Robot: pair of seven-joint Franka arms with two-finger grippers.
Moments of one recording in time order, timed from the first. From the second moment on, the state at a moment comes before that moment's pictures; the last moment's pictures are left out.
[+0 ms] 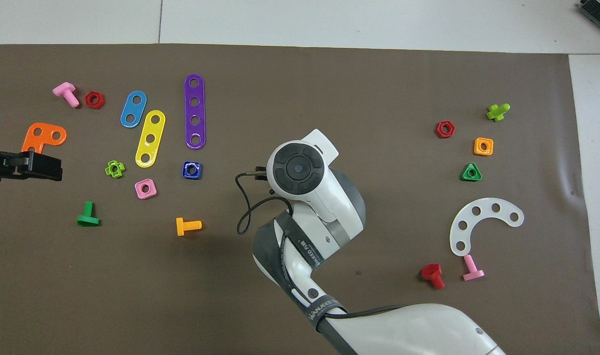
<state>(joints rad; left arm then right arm) -0.04 -0.09 -0.03 -1.71 0.05 1.62 -0.02 0.73 0.50 -0.10 -1.61 0.01 2.25 0.68</state>
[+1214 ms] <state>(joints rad) -0.03 -0.03 0.00 -1.72 -0.01 1.63 0.03 0.74 0.57 -0.11 -1.60 0.00 2.30 0.68</state>
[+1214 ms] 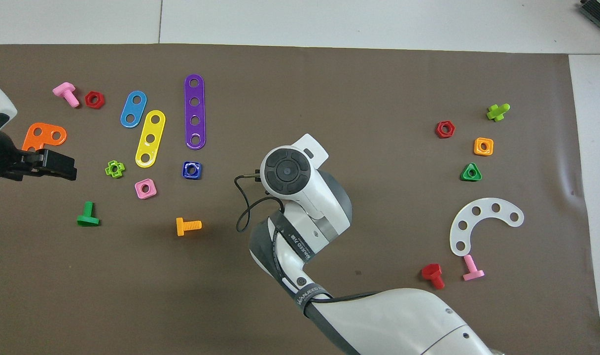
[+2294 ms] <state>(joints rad) -0.02 -0.04 0.00 -1.74 -0.01 1.63 0.03 0.71 0.54 -0.12 -1.57 0.00 2.28 0.68</state>
